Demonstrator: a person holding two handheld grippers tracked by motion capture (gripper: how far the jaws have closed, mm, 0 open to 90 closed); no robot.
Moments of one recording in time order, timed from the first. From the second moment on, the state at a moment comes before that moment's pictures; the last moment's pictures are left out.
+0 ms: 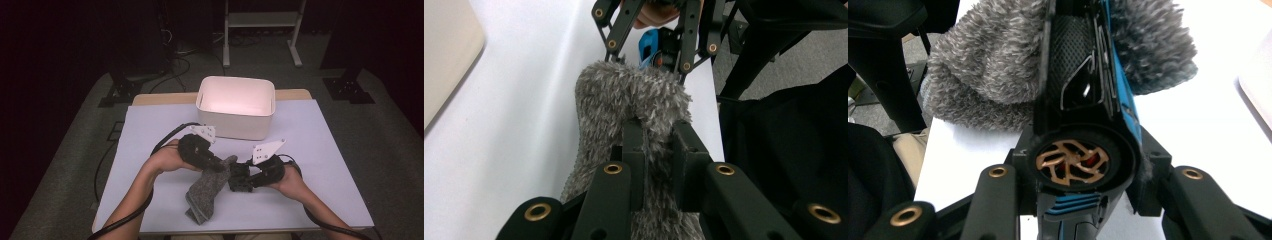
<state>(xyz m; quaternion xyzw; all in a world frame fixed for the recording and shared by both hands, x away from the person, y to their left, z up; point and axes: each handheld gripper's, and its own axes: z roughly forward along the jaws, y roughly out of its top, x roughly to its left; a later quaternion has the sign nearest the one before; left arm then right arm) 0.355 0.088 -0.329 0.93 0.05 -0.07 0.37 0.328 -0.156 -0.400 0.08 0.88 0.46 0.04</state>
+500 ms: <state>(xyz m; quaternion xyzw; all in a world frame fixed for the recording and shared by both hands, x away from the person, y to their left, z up) 0.353 0.071 -0.307 0.93 0.03 -0.06 0.37 0.326 -0.149 -0.399 0.07 0.89 0.45 0.04</state>
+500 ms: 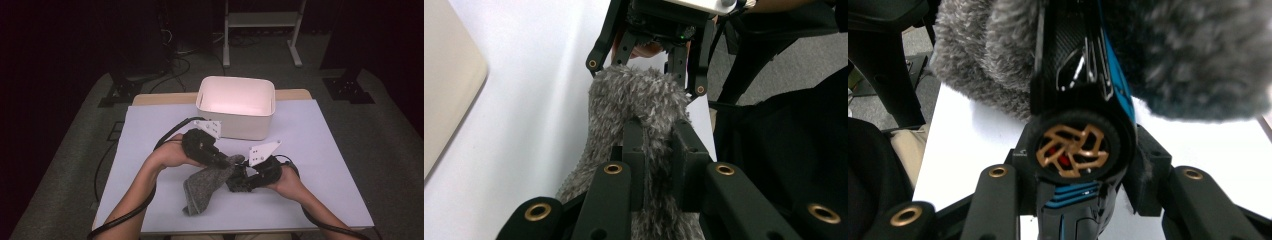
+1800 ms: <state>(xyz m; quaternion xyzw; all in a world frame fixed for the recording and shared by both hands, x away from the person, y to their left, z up) 0.355 0.088 -0.325 0.92 0.04 -0.09 0.37 0.322 -0.164 -0.404 0.08 0.89 0.45 0.04</state>
